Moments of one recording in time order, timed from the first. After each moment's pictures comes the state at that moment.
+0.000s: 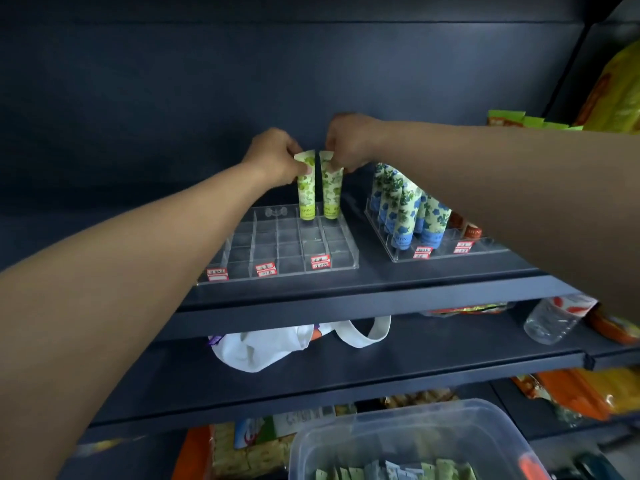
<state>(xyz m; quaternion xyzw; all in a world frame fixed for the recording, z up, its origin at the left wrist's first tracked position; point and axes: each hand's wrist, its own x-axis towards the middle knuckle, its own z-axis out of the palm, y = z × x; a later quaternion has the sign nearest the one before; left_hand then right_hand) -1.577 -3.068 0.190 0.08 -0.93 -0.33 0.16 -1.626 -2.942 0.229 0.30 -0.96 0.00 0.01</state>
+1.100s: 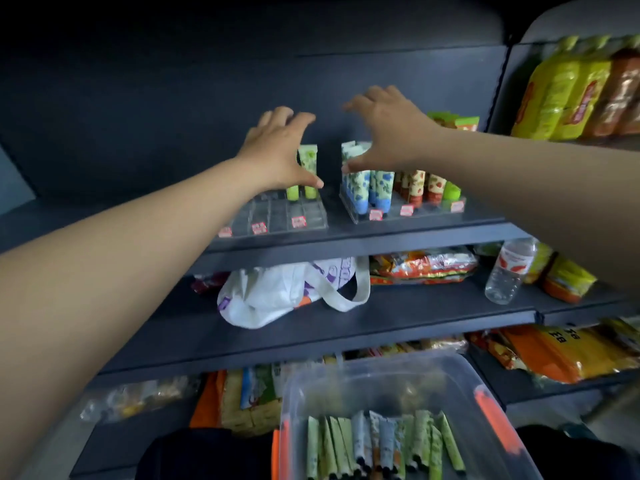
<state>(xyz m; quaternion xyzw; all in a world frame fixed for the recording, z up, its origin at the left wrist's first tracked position) -1.456 -2.996 0.225 -0.02 -0.98 -0.04 0.21 -1.508 -2.815 0.244 0.35 -0.91 0.04 0.23</state>
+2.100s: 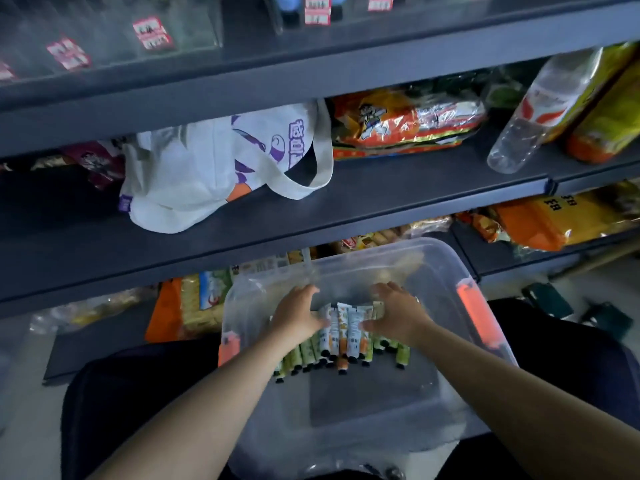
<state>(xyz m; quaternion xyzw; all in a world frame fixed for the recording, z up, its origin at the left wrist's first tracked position) -1.392 -2.896 -0.200 0.10 -0.93 -0.27 -0.21 -1.428 -2.703 -0.189 0.11 -0.93 0.20 -0.29</state>
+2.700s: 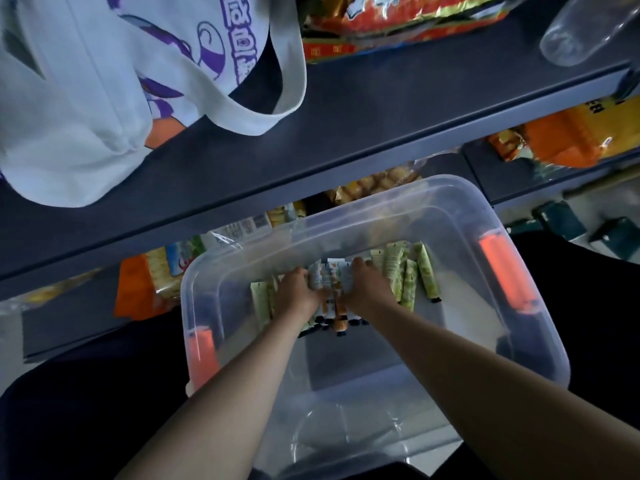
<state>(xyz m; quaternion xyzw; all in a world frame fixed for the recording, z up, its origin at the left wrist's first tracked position) -1.403 -2.877 -0.308 0.26 -0.87 -0.32 -0.26 -1.428 -2.750 -0.285 -0.03 -0.90 0.23 -0.37</state>
